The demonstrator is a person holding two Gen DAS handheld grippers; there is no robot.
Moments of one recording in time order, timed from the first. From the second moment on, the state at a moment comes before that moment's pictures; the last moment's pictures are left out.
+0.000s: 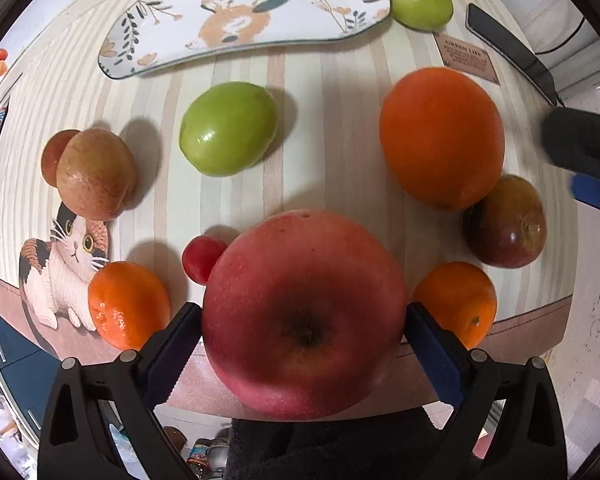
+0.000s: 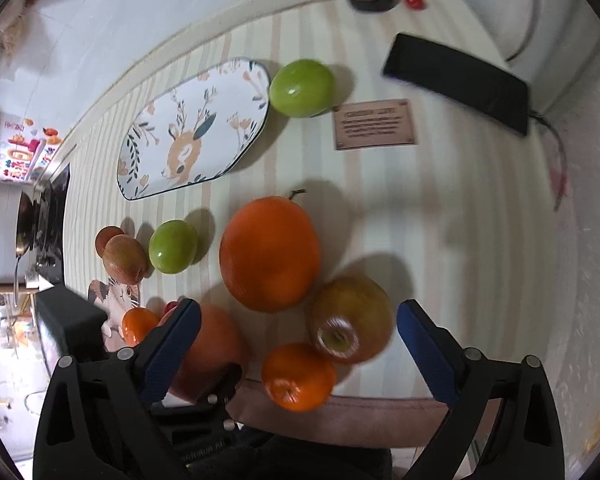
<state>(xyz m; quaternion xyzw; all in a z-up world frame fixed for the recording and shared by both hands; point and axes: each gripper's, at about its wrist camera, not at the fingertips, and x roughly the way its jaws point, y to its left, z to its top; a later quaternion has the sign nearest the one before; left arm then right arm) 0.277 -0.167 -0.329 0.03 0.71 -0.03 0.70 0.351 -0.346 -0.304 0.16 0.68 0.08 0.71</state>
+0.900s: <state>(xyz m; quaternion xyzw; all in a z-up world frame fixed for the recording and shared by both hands) 0.334 -0.123 -0.247 0.00 0.67 -0.04 0.75 0.388 -0.326 -0.325 0.17 0.70 0.11 0.69</state>
